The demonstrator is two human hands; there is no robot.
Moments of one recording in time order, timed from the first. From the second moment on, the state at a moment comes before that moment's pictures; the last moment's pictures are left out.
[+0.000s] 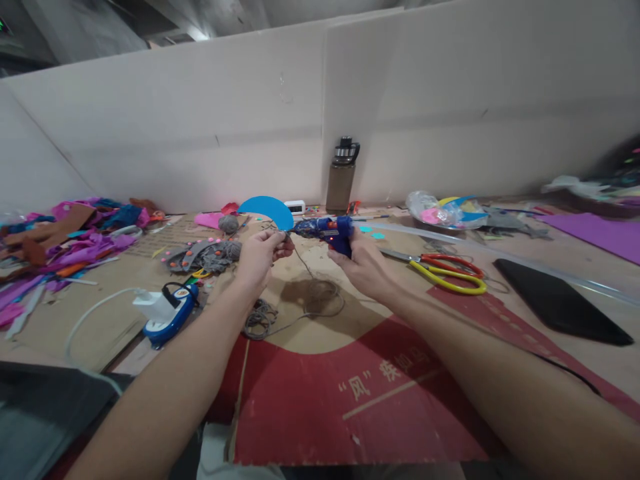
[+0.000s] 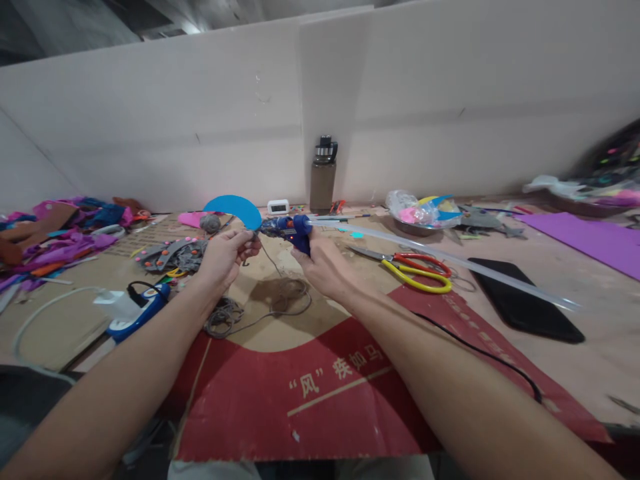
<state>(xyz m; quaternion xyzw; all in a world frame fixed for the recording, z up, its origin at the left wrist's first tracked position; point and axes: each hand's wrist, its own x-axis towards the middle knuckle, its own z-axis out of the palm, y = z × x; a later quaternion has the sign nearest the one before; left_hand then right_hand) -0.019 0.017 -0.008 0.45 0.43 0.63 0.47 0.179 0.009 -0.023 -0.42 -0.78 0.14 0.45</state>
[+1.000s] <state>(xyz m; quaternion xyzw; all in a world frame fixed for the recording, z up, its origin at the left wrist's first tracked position) 0.000 -0.009 0.003 0.64 0.49 0.57 0.16 0.131 -0.003 -0.019 -0.33 -0.61 0.51 0.50</state>
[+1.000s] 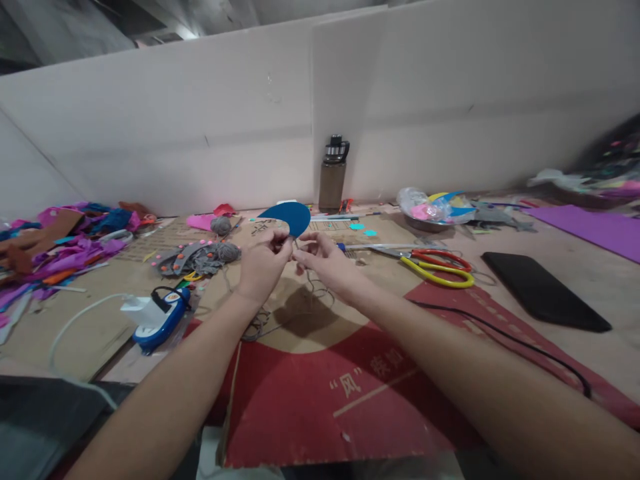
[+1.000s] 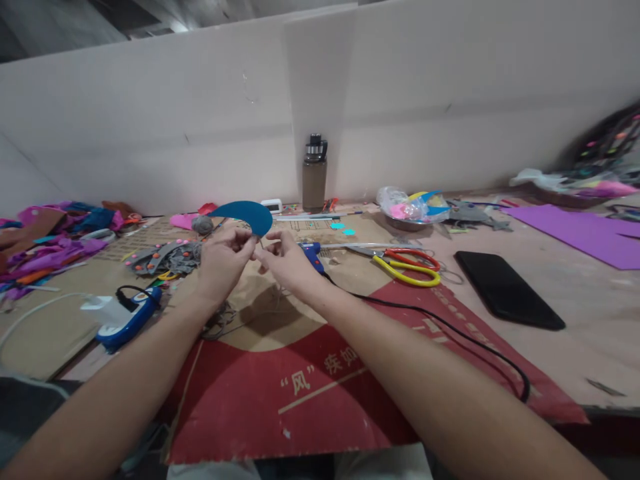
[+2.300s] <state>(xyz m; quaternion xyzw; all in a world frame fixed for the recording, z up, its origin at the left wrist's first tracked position) 0.003 0.002 -0.010 0.56 0.35 0.55 0.51 0.147 0.007 -0.018 -0.42 -0.58 0.43 0.56</state>
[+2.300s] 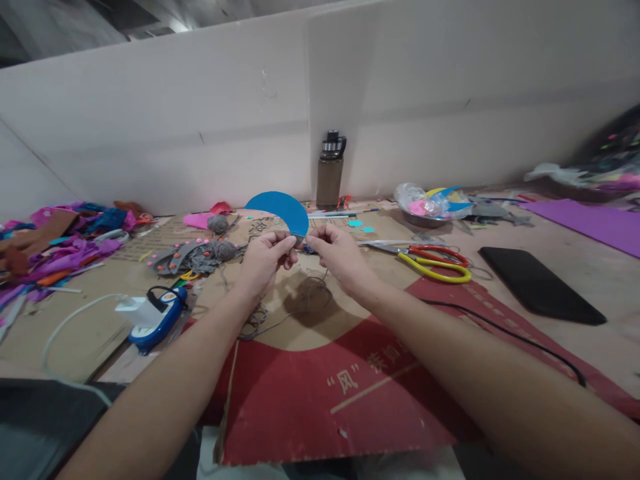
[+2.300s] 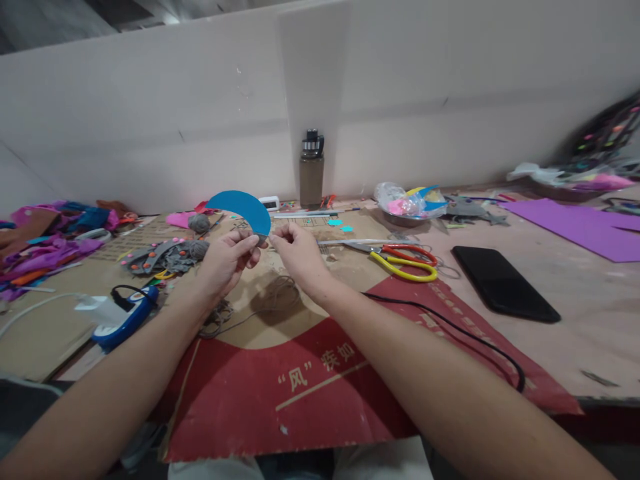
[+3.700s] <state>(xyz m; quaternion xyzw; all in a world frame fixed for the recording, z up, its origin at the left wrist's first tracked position) 0.010 -0.003 -0.011 0.56 0.42 0.51 0.50 0.147 -0.001 -0.023 -0.41 -0.62 0.40 0.54</state>
